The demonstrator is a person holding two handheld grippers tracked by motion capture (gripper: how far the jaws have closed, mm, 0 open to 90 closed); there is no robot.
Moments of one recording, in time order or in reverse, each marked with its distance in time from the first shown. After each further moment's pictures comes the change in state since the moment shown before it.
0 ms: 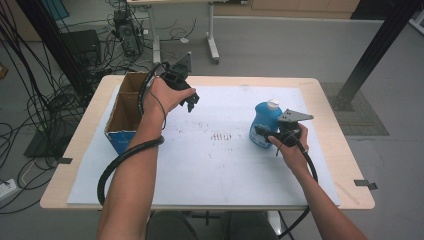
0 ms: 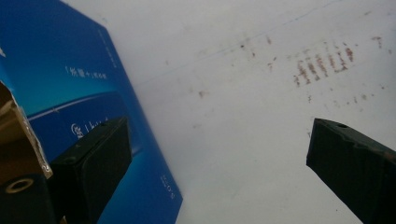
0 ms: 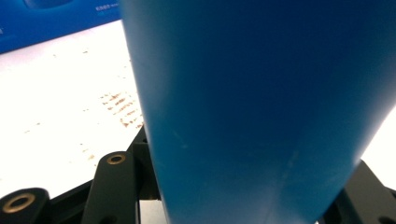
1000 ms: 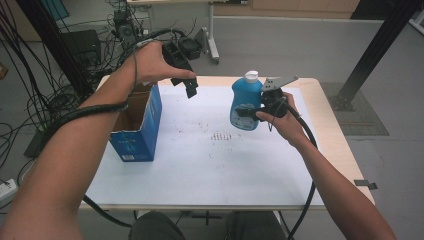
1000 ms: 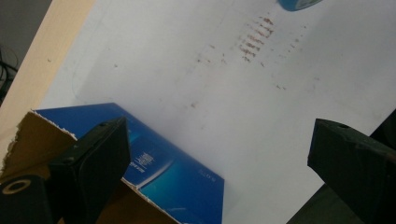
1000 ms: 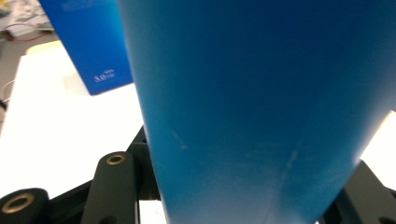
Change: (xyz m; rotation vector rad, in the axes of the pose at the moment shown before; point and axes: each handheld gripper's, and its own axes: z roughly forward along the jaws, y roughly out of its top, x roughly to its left) left arm -0.016 0.004 -0.091 -0.023 -0.034 0.593; right arm 0.012 0.114 0.022 0.055 0.336 -0.122
